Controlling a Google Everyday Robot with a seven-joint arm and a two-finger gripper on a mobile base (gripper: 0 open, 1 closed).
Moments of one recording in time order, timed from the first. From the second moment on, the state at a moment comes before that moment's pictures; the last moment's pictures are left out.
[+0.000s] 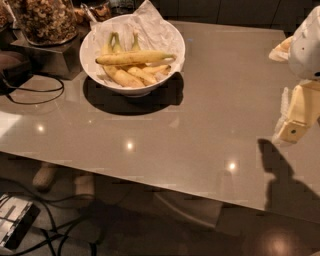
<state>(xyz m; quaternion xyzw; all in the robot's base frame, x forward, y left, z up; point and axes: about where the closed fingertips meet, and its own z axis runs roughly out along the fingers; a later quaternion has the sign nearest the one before) 0.438 -0.217 0.976 -0.60 0.78 -0.03 0.16</state>
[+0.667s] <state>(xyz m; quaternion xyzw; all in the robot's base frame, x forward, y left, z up) 0.444 -0.211 0.979 -0.61 0.78 -0.05 0.15</state>
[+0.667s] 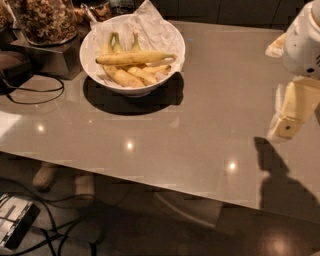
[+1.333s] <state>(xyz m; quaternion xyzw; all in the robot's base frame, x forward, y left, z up) 0.495 -0.174 0.997 -0.64 0.75 -0.07 0.13</state>
